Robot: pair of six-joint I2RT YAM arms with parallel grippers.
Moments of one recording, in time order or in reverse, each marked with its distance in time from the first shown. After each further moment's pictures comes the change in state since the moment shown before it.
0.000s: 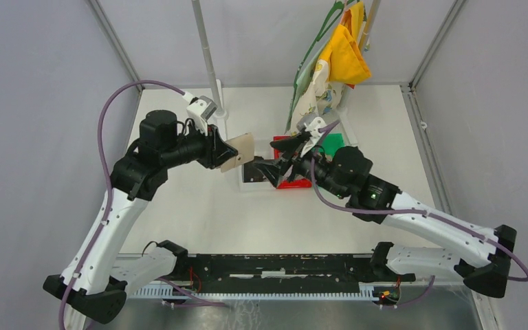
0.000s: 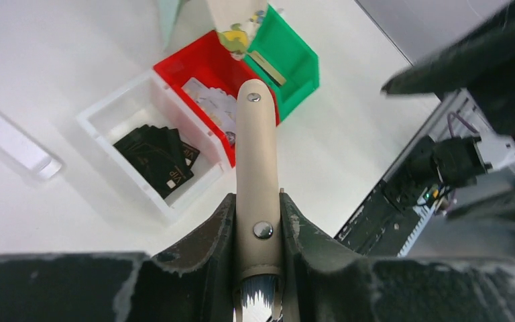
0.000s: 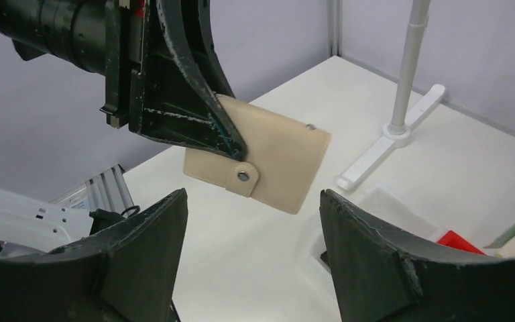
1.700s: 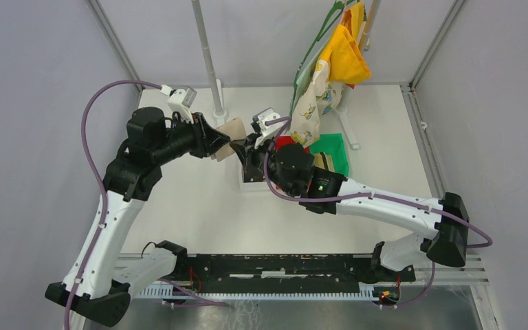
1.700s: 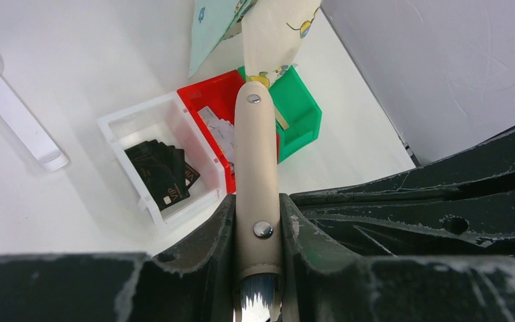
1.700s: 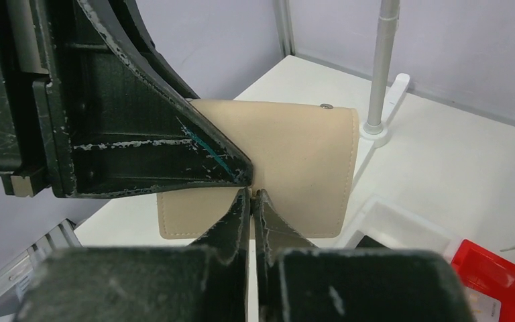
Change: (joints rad) left arm 0.078 -0.017 0.000 0.088 -0.083 -0.236; right arm 0.161 0.397 0.217 0.129 0.373 0.013
